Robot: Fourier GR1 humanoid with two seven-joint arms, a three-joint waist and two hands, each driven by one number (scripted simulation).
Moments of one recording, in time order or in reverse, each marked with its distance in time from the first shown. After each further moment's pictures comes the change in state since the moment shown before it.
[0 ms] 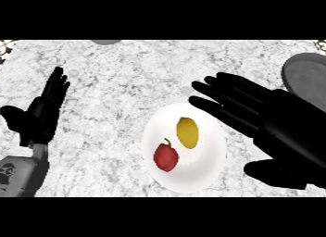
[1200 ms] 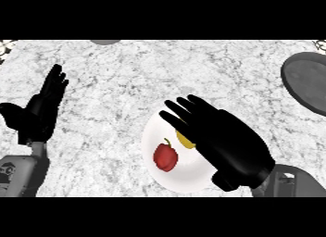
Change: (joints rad) left arm -0.009 -0.053 0.072 -0.021 -0.077 -0.051 0.040; right arm 0.099 0.333 0.123 0.113 0.353 0.162 0.127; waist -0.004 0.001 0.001
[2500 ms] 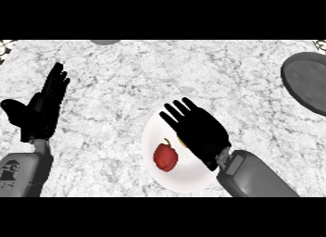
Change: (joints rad) left arm -0.019 -0.058 0.061 0.010 -0.063 -0.043 0.016; right arm -0.007 0.135 0.051 0.339 0.408 0.038 -0.152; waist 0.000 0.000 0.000
